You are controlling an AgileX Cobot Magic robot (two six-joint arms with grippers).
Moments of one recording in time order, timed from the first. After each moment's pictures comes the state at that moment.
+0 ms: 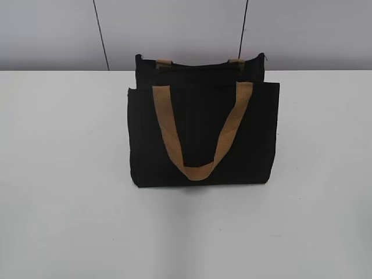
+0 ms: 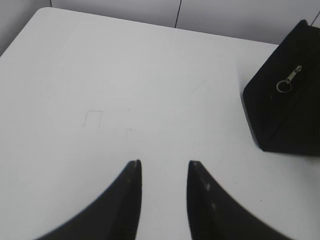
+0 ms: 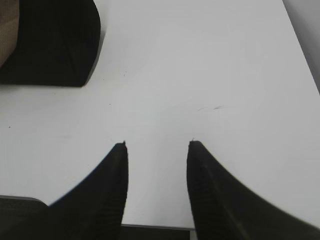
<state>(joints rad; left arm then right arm) -0.04 -0.01 -0.53 -0.05 1.06 -0.03 0.01 -0.01 -0.48 0.06 1.10 -0.09</state>
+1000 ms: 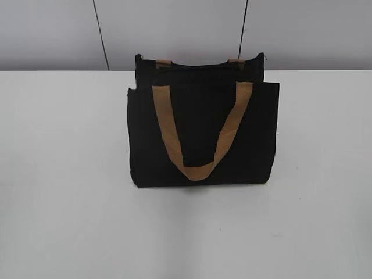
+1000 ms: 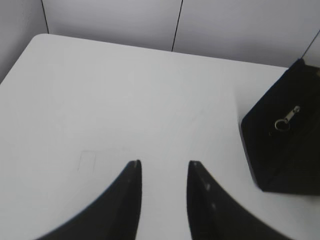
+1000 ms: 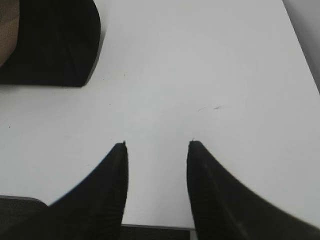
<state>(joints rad) -0.04 0.28 -0.63 -0.05 0.87 -0.01 0.01 -0.01 -0.48 0.06 1.10 -0.09</state>
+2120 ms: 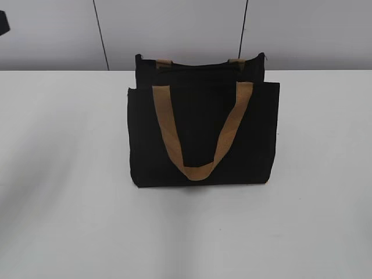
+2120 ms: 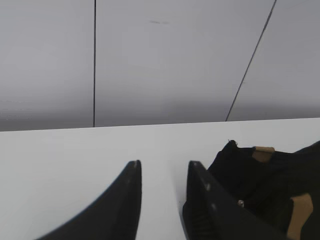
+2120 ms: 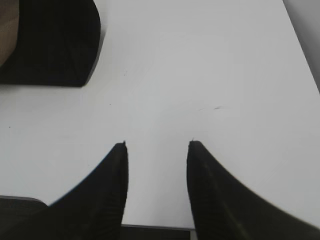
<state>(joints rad) -0.31 0.94 -0.63 -0.04 0.02 0.00 0.01 -0.01 -0.48 0.06 1.10 -0.09</state>
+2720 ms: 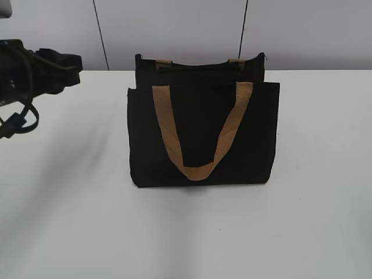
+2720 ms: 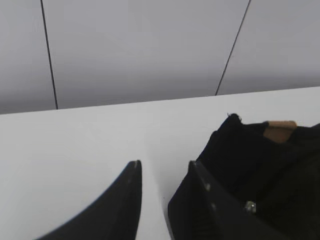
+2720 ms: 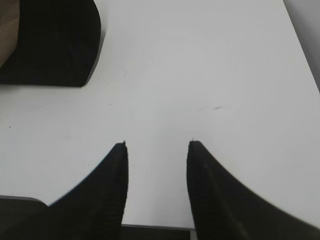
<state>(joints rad) -0.39 1.35 -0.63 -0.04 -0.33 0.00 0.01 -0.01 -0.48 0.06 1.10 -0.09</state>
